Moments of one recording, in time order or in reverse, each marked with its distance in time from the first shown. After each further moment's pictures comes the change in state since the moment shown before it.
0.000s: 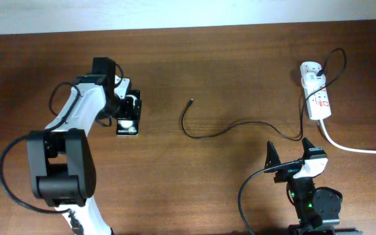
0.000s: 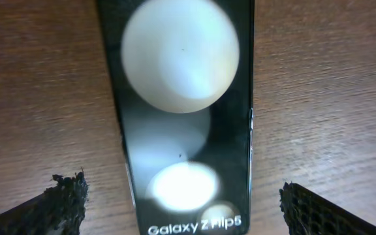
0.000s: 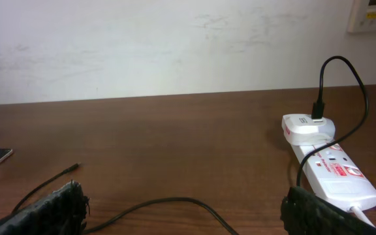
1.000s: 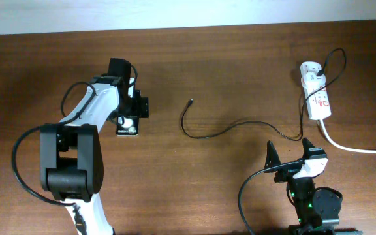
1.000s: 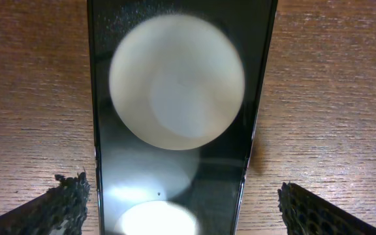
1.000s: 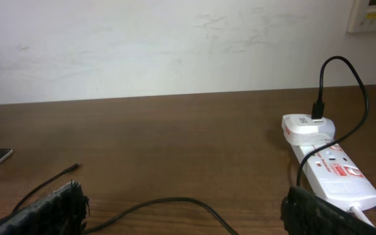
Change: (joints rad) left arm -0.072 0.048 0.000 0.071 -0.109 -0.221; right arm 0.000 0.000 0.000 0.000 0.000 0.000
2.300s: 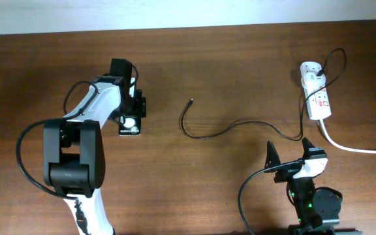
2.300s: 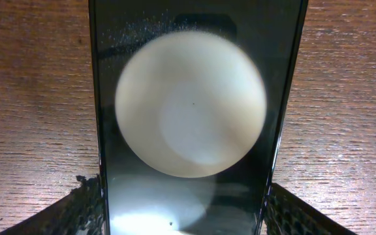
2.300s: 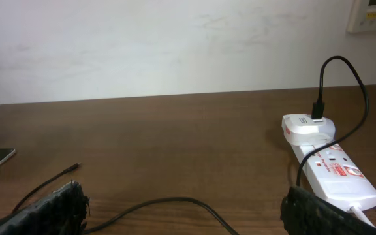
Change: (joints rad) left arm 0.000 0.045 0.018 0.024 -0.005 0.005; right arm 0.000 0.000 0.000 0.000 0.000 0.000
